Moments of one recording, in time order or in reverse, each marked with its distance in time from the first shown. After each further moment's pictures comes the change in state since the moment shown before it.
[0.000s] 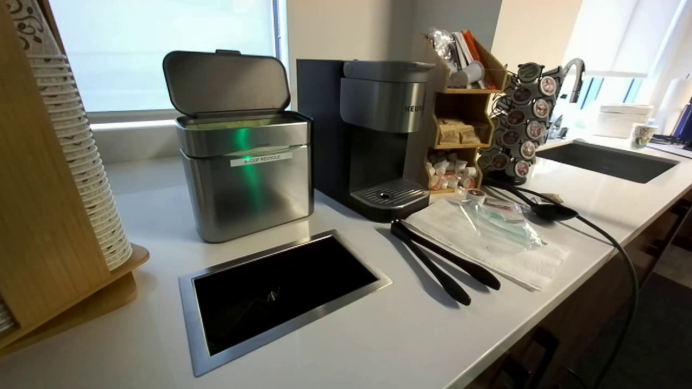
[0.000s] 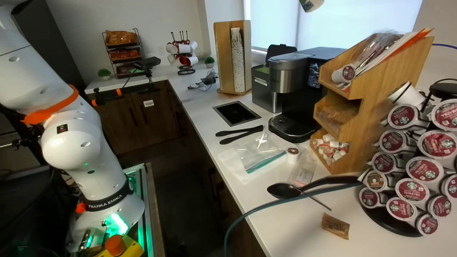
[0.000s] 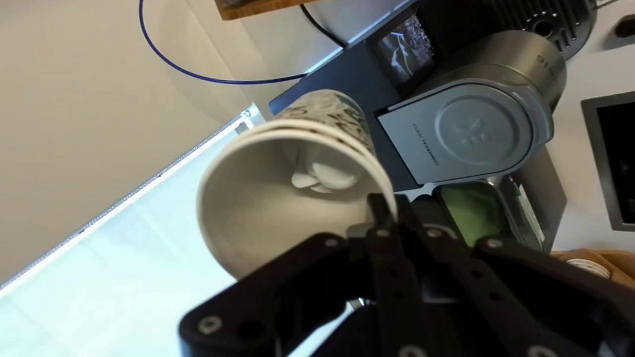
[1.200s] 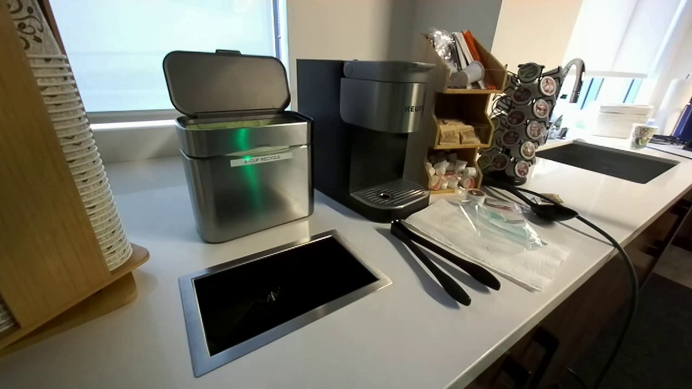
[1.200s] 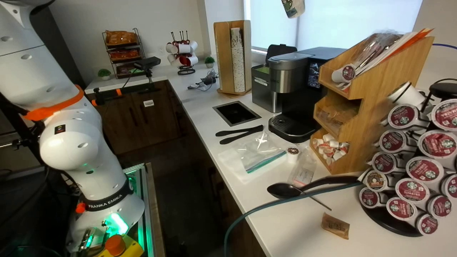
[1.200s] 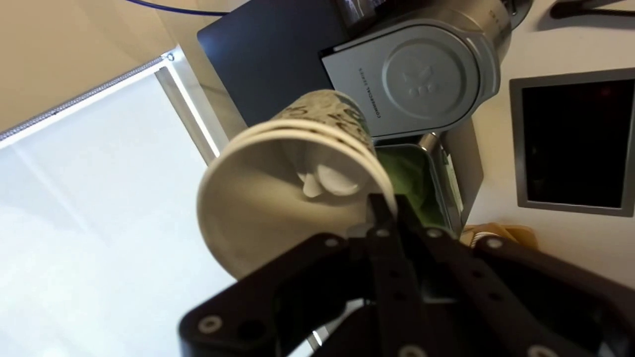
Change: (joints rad) arm -0.040 0.102 0.078 0.158 0.136 -0.187 -0.173
